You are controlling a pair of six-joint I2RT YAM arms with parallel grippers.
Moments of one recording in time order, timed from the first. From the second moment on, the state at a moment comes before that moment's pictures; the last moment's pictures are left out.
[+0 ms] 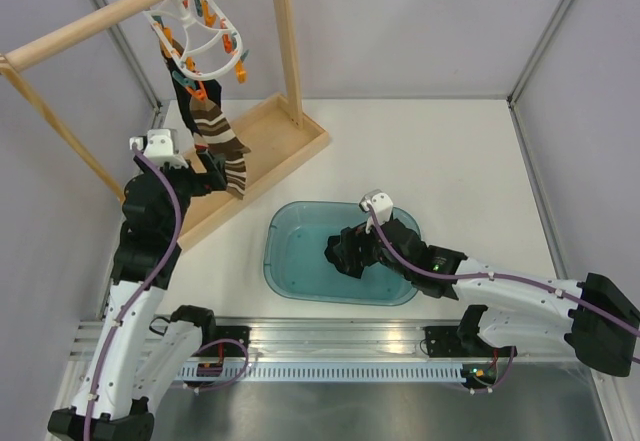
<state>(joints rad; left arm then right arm) -0.17 0.71 0.88 -0.24 -0.08 -0.14 1.02 1.09 0.56 0.03 0.28 0.42</state>
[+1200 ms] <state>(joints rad) -0.06 0.69 0.88 -0.24 -0.16 -0.14 0.84 1.95 1.47 0.62 -0.27 0.27</state>
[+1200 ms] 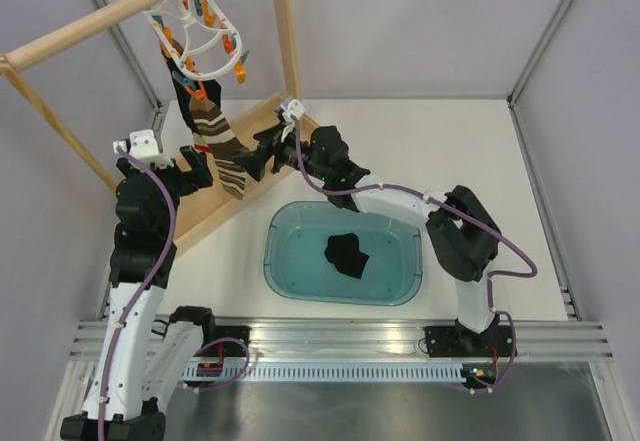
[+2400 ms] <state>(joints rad) -0.06 0.71 0.88 -0.25 -0.12 -0.14 0.89 2.15 1.72 0.56 -0.40 0.23</state>
